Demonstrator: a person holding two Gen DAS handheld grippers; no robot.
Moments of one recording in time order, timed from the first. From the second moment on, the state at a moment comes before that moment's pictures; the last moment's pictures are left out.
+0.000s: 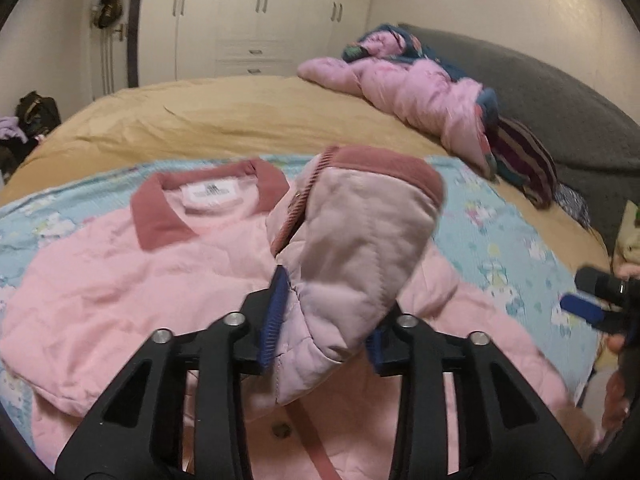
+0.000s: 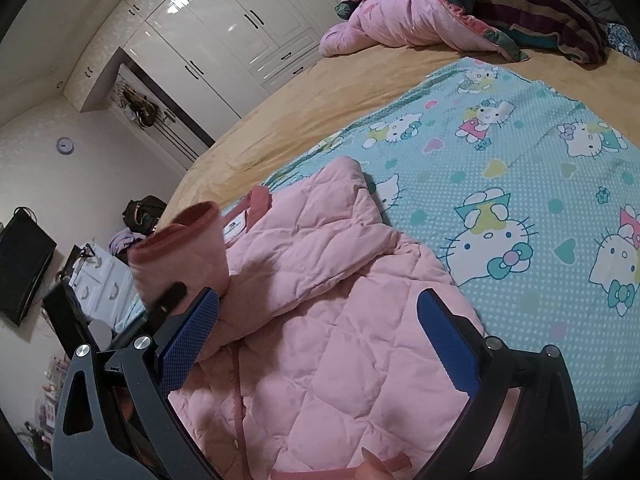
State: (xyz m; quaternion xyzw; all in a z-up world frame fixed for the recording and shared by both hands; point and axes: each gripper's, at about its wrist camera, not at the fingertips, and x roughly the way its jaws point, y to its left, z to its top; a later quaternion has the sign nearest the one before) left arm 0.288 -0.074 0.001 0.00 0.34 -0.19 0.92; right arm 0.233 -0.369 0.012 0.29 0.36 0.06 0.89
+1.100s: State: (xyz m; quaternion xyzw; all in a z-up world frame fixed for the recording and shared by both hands) left arm 0.249 0.115 0.033 -0.10 0.36 -0.09 0.92; right arm 0.361 -0.299 -0.037 0.37 0.45 0.15 0.80
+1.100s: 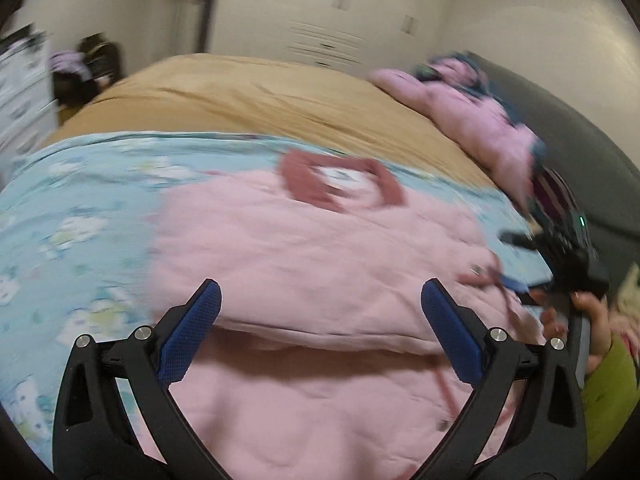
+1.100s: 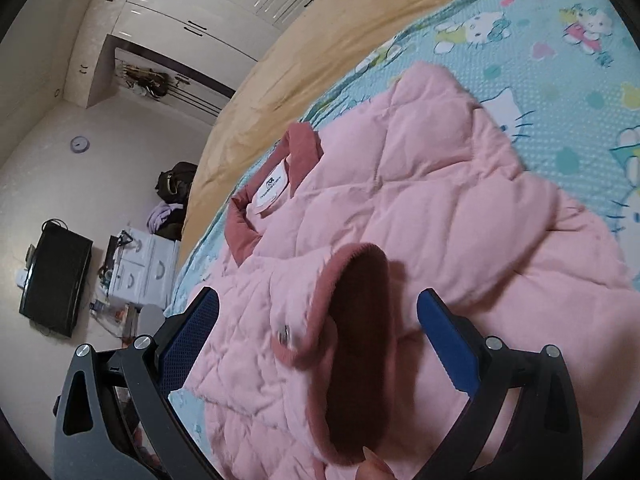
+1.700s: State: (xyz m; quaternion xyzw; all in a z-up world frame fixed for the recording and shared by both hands) left arm 0.313 0.194 0.032 -0.15 0.32 -0.03 0.94; right arm 0.371 -0.242 0.035 0.14 0.38 0.15 0.90
